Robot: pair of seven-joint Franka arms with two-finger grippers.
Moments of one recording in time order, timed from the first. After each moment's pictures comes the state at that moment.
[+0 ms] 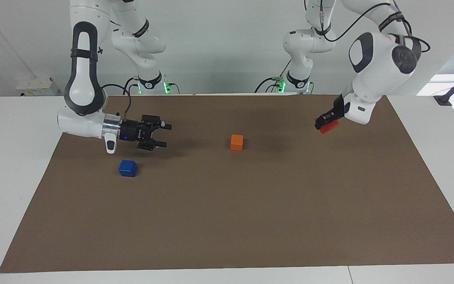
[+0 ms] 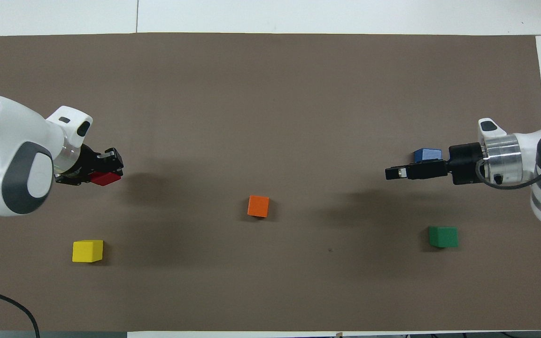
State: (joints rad) left arm -0.03 -0.03 -0.12 -1.80 -0.25 1.60 -0.59; right arm -0.10 0.19 0.00 -2.16 1.25 1.71 -0.97
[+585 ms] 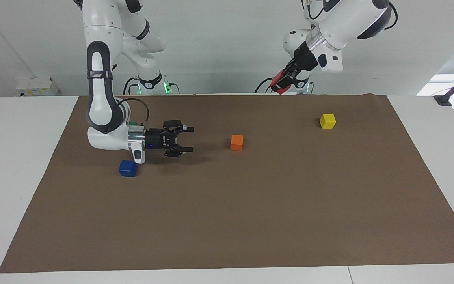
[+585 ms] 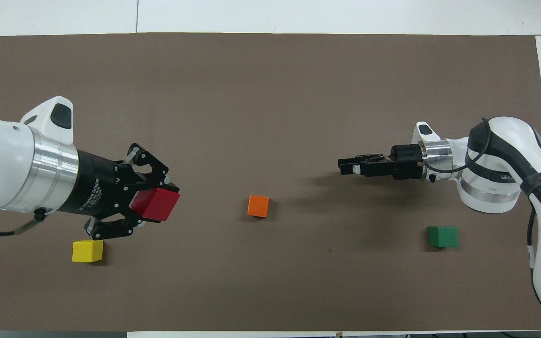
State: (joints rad) left arm -0.04 -0.17 -0.29 -1.79 -0.59 1.60 -1.40; right arm 0.03 0.29 0.02 -2.10 1.52 1.66 -1.10
